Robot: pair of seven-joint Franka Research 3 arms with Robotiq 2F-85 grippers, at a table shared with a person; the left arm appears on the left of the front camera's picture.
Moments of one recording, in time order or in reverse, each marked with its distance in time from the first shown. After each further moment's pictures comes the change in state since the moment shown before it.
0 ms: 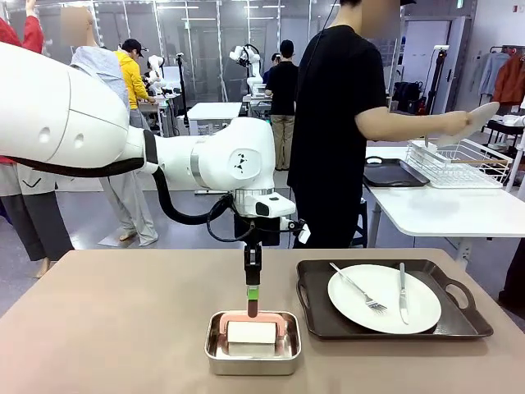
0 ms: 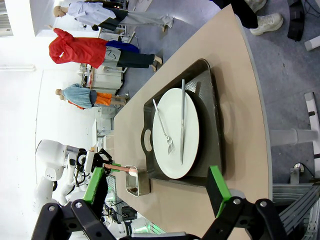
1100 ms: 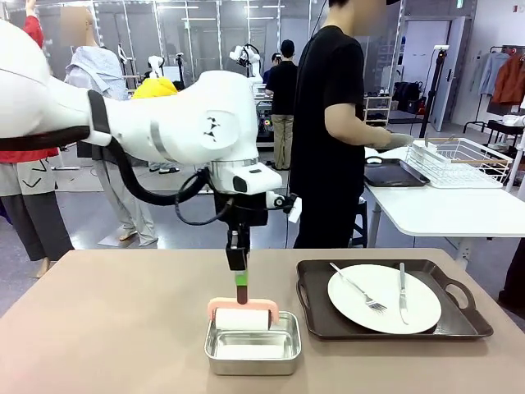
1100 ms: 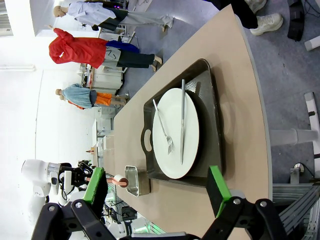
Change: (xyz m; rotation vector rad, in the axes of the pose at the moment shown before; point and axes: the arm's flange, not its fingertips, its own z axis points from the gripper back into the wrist) left arm -0.023 -0.081 0.057 0.104 -0.047 -0.099; right arm 0.000 0.000 0.000 0.000 0.000 0.000
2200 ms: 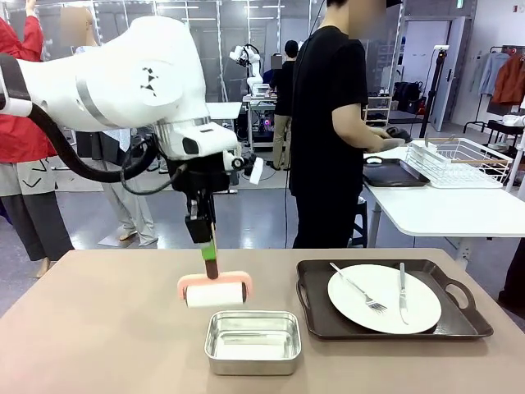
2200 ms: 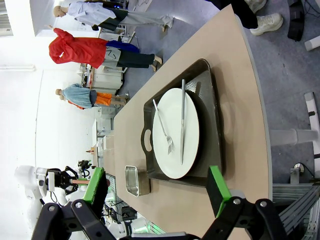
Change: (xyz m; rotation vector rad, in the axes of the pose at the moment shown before) left arm -0.062 -0.045 0.065 0.065 -0.072 0.071; right arm 0.000 0.000 0.000 0.000 0.000 0.000
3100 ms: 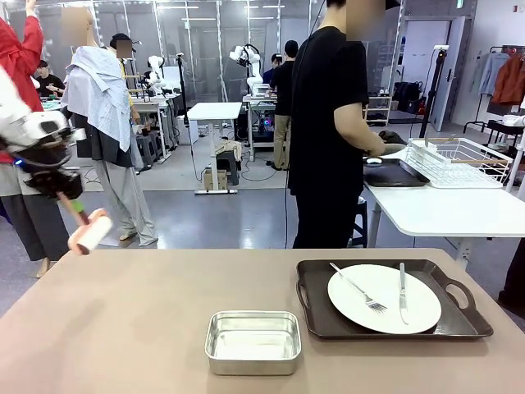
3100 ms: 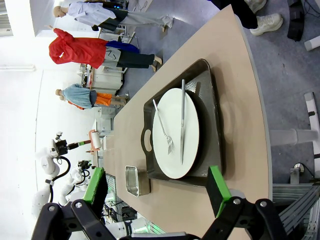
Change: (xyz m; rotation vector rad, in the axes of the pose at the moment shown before) left arm -0.346 0.147 0.052 0.269 -0.282 1.254; right arm 0.000 0.000 0.000 0.000 -0.001 0.000
